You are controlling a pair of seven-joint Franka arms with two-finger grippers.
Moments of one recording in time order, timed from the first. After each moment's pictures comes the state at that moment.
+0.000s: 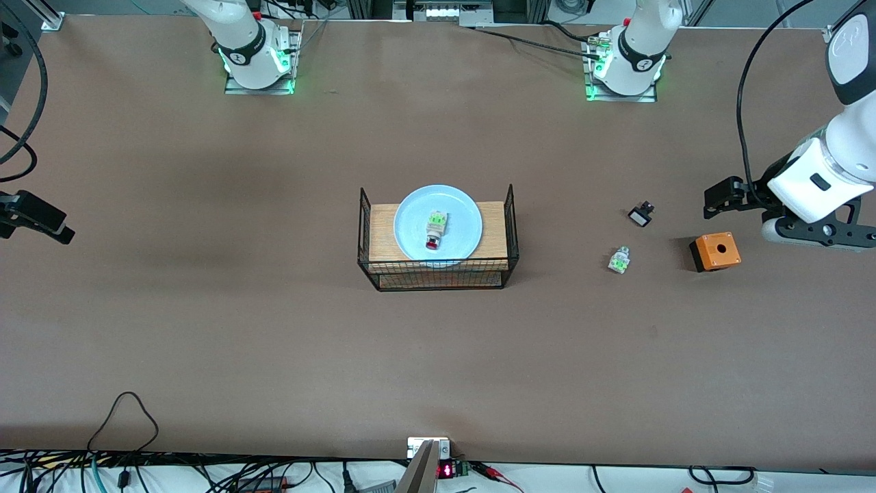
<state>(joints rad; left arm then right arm) 0.03 0.16 -0.11 -1.52 -0.01 1.65 0.02 0.02 0.20 -0.11 -1.40 0.06 1.78 0.01</state>
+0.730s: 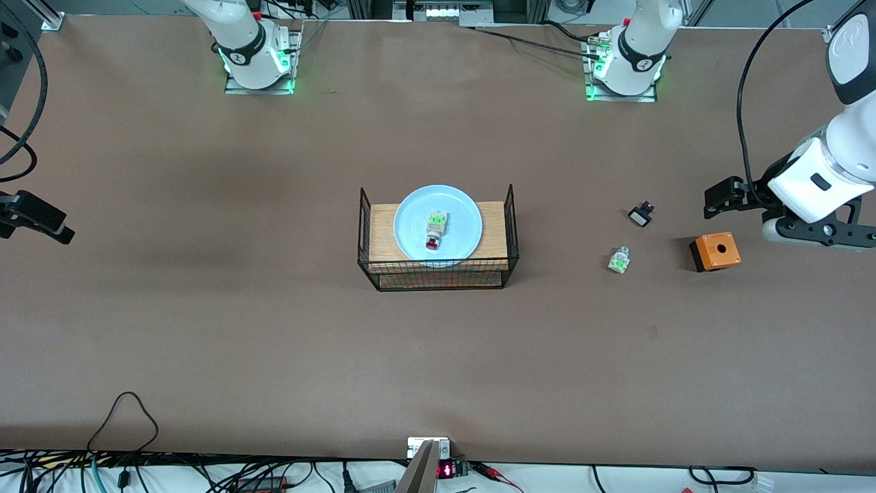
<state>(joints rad) 0.04 0.16 -0.11 -1.52 -0.01 1.65 0.02 0.02 0.20 -0.11 -1.40 0.06 1.78 0.01</state>
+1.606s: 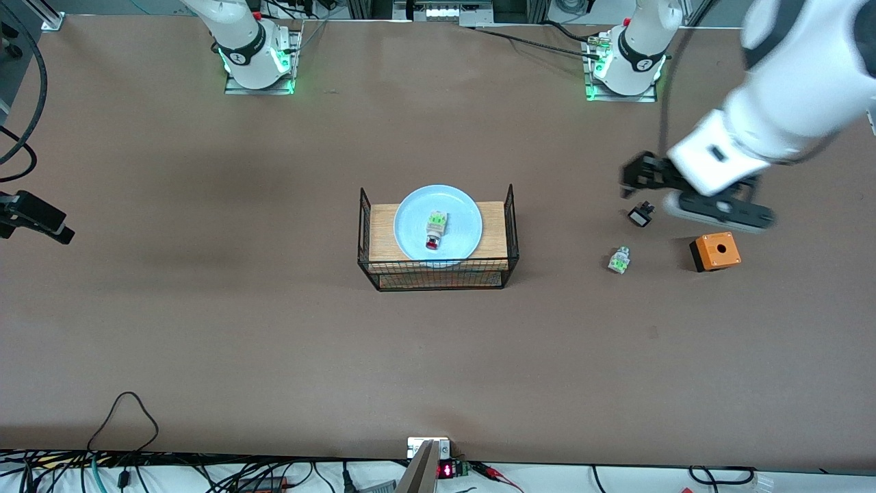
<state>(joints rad) -0.01 0.17 -0.34 -1.50 -0.08 1.65 -0.22 0.02 0.20 -0.11 -1.40 0.06 1.78 0.01</state>
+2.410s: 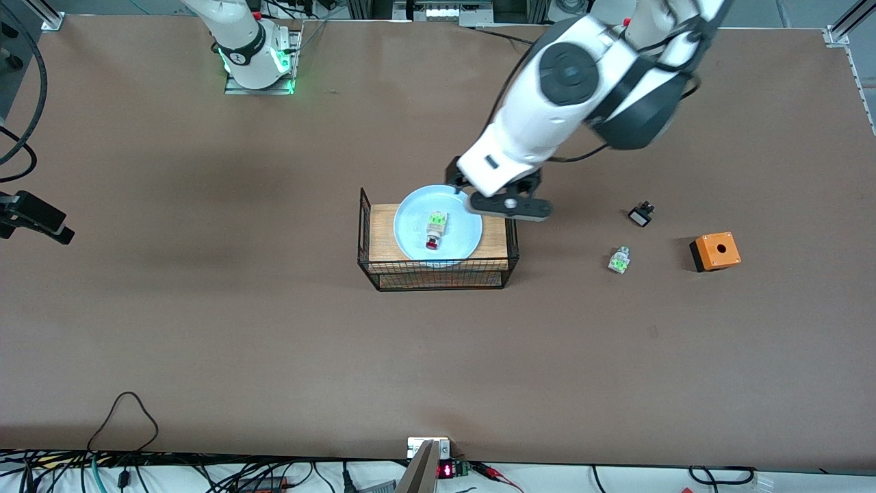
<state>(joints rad) -0.34 0.44 -0.38 -1.43 -0.04 1.91 -0.65 0.02 0.20 -0.11 -1.40 0.06 1.78 0.01</state>
